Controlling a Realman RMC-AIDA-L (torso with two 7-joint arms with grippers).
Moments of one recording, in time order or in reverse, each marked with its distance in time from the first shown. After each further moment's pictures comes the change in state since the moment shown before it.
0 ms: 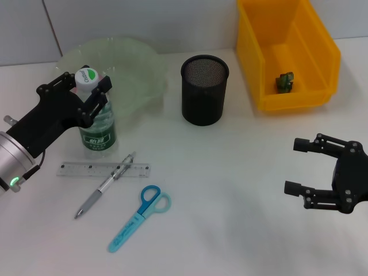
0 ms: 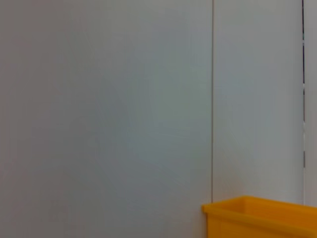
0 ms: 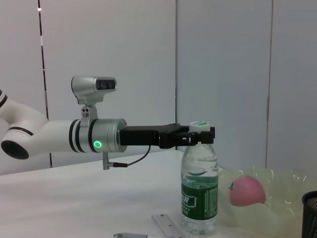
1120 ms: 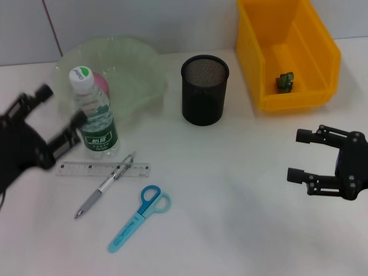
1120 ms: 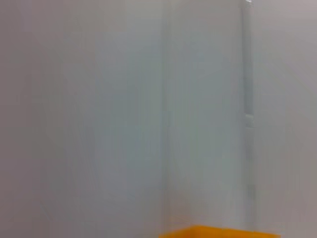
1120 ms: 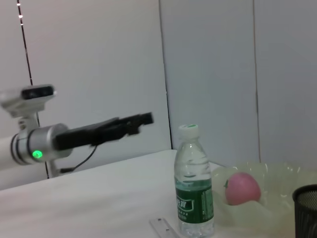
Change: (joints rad) left arm 0.288 0.023 0.073 0.242 0.062 0.251 -0.065; right arm 0.022 -0.012 0.001 -0.030 0.005 0.005 0.137
